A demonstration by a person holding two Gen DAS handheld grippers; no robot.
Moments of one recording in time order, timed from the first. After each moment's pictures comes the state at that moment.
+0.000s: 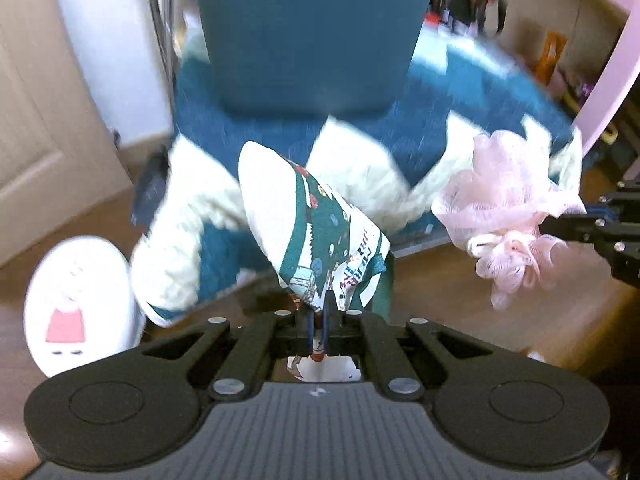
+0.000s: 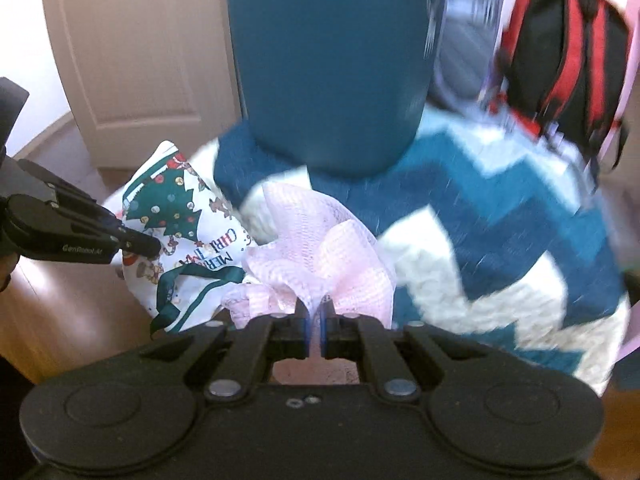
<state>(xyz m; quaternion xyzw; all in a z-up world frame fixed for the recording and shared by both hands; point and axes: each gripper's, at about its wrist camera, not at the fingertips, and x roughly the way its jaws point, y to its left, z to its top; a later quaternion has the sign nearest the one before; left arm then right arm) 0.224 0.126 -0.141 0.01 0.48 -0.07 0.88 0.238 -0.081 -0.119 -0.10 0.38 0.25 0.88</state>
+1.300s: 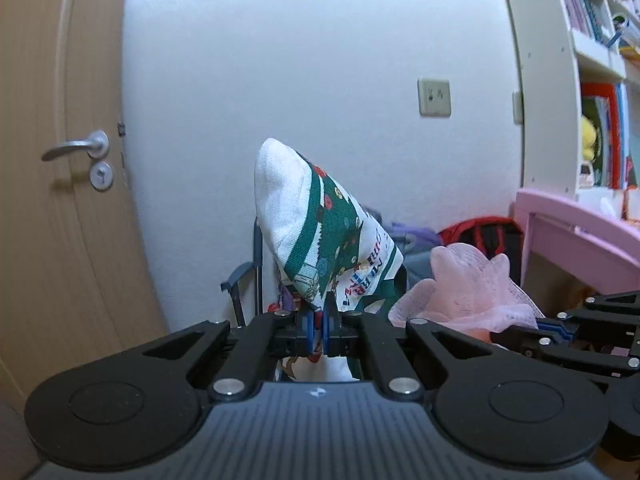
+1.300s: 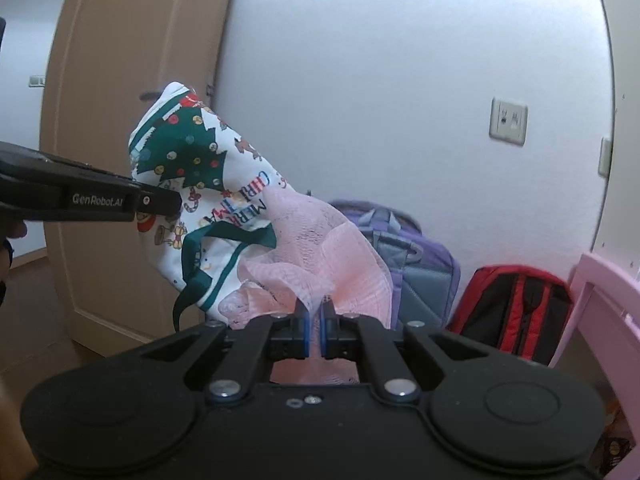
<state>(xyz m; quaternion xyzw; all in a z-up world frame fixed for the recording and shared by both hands) 0.289 0.117 0.212 0.03 0.17 0.03 0.99 0.308 -0.055 0.178 -0.08 0.13 0.24 0.96</state>
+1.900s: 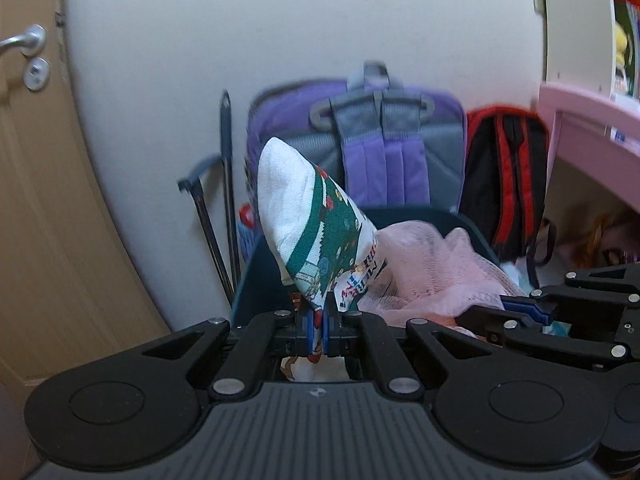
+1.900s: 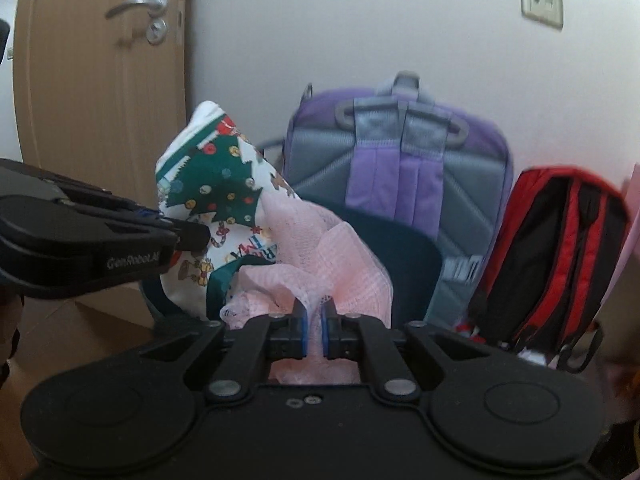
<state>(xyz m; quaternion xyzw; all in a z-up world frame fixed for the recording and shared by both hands) 0.389 0.121 0.098 0.04 0.30 0.02 0.95 0.398 -0.018 0.087 -0.07 0.25 0.24 0.93</state>
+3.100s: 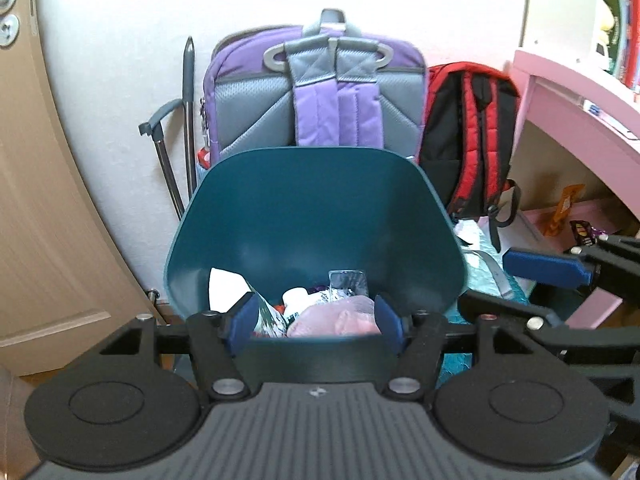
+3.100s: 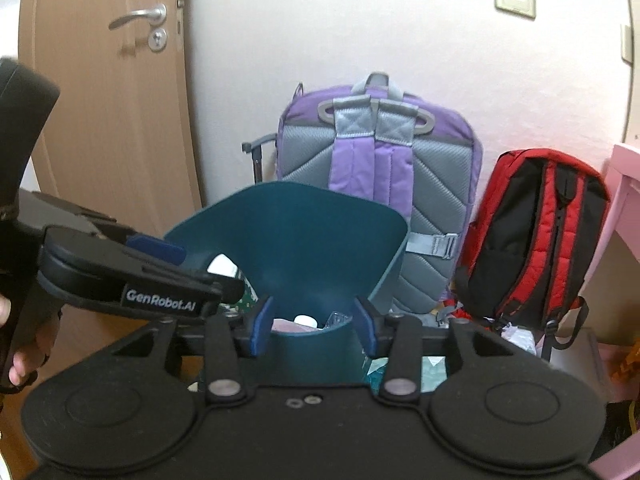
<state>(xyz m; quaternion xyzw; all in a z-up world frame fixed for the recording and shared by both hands) 0.366 0.095 0.101 0.01 0.37 -0.02 0.93 0.355 -0.065 0.111 -0.06 0.26 0.25 0.93</state>
